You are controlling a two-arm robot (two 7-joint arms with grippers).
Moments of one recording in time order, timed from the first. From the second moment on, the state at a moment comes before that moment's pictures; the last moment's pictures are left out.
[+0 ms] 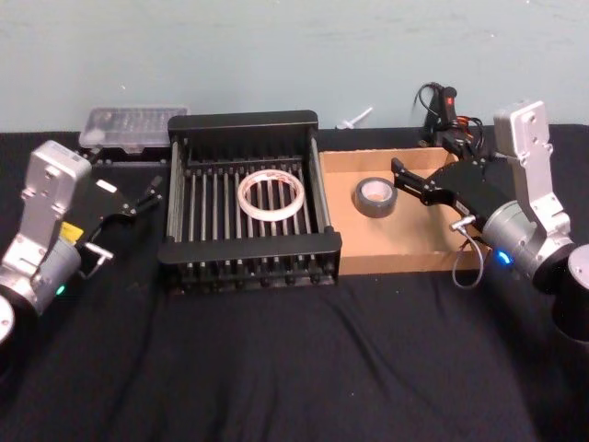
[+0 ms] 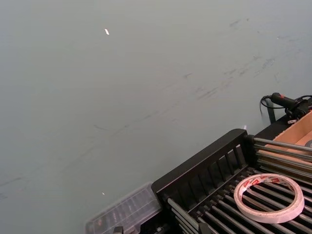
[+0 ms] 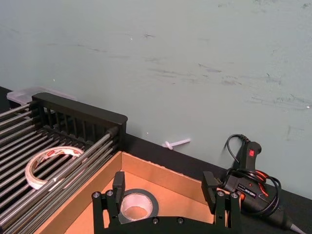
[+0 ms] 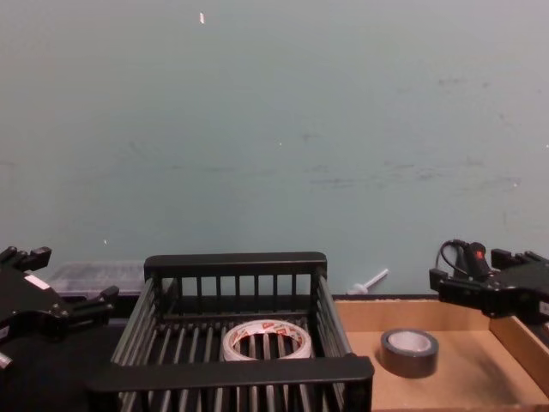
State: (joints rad) left arm -0.20 0.60 0.45 -1.41 -0.25 -0.12 0.03; right arm 0.29 0.32 -0.29 -1.30 0.24 -0.01 0.26
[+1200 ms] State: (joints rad) left arm -0.20 0.60 0.45 -1.41 -0.25 -0.12 0.03; right arm 0.27 0.32 -0.28 -1.30 0.23 -0.03 0.27
